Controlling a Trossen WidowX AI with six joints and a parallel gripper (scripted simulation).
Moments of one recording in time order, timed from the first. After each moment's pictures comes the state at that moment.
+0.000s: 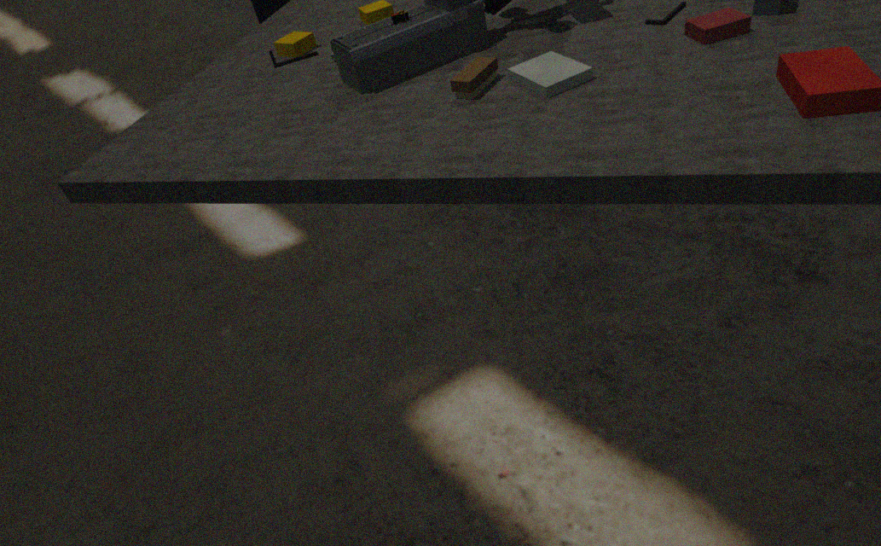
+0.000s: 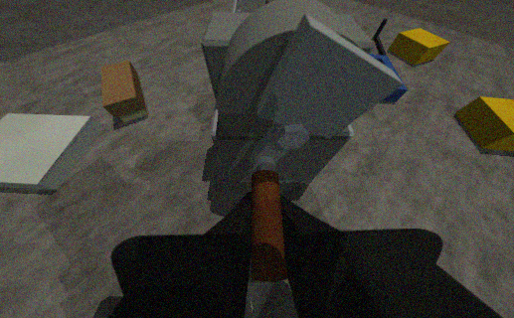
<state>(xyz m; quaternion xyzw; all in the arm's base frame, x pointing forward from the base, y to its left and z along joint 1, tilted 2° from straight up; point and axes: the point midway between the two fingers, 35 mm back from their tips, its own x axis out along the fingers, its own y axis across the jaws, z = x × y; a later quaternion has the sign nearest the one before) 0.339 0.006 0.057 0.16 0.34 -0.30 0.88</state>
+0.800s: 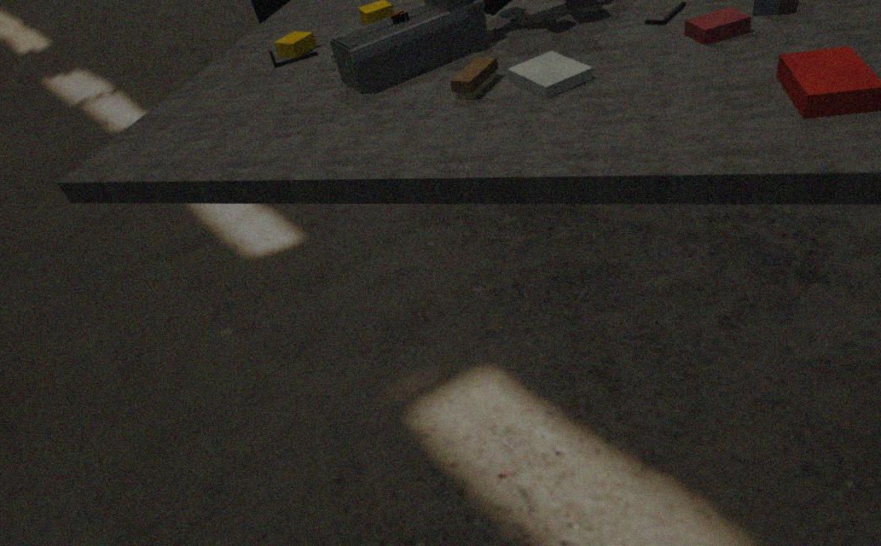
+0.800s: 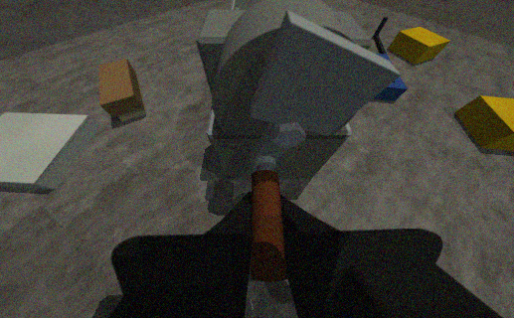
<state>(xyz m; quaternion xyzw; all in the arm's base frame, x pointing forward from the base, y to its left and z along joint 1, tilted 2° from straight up) 0.337 0.004 0.056 0.16 0.35 -0.30 0.88</state>
